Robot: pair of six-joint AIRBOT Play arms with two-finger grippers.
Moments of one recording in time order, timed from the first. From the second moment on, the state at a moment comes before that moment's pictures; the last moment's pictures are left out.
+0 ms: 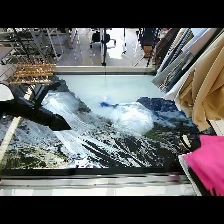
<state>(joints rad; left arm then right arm) -0.04 -1.26 1.44 0.88 -1.66 -1.09 -1.61 -0.95 0.93 -1.24 1.51 1.42</state>
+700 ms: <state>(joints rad) 0.00 -1.33 1.44 1.51 -1.62 -1.29 -1.18 -0.96 1.18 -0.87 1.10 1.34</state>
